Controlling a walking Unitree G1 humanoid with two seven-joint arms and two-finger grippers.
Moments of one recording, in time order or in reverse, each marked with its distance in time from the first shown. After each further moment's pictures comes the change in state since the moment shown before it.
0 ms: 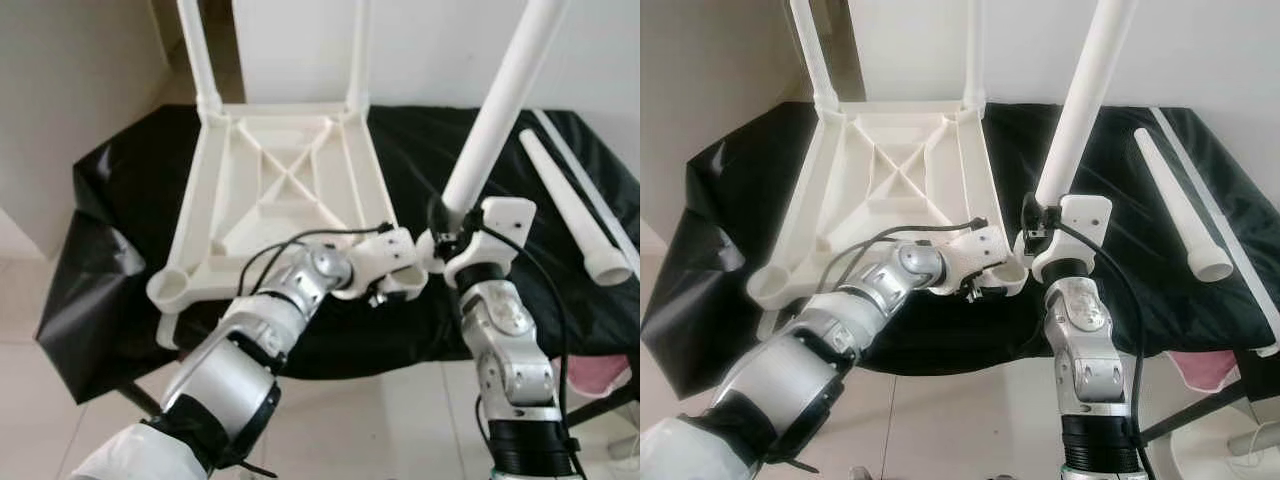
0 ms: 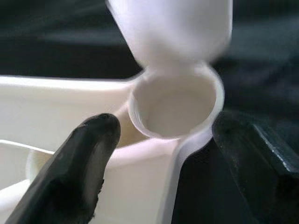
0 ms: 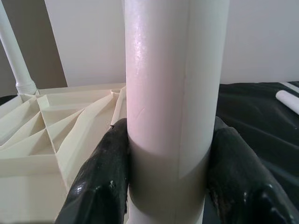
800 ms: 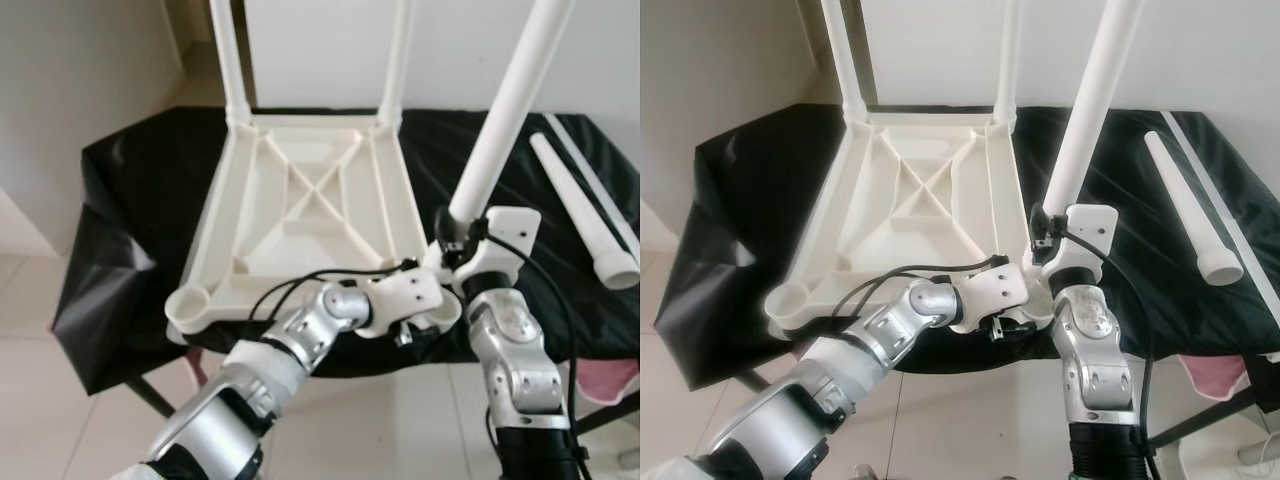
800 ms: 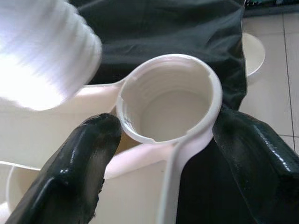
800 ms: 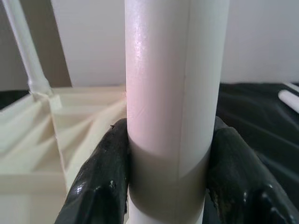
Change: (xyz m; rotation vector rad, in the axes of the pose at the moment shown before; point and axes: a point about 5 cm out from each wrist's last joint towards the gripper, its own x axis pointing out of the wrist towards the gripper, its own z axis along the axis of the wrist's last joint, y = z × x) left arm 0.016 -0.053 0.002 0.092 0.030 -0.163; right arm 0.001 -0.002 0.001 -0.028 0.016 -0.004
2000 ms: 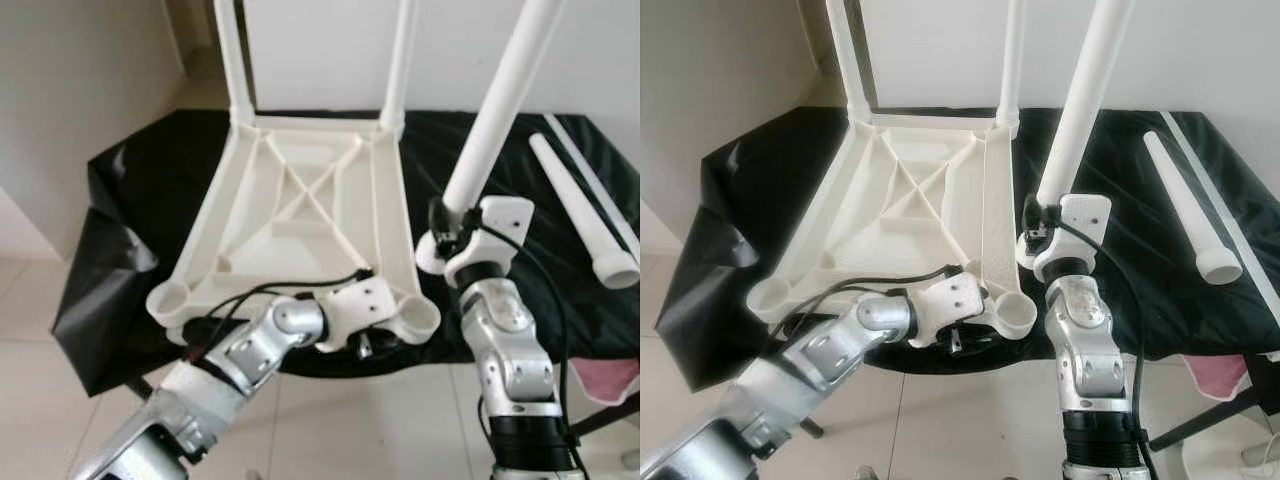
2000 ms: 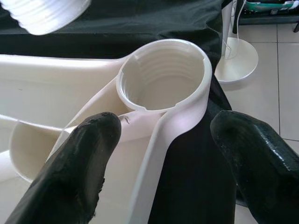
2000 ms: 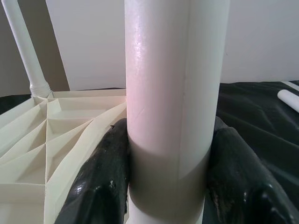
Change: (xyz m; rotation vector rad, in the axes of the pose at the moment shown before) left arm -0.049 -0.017 -0.020 -0.065 -0.063 0.005; right arm 0.006 0.002 -0.001 0.007 0.003 -0.007
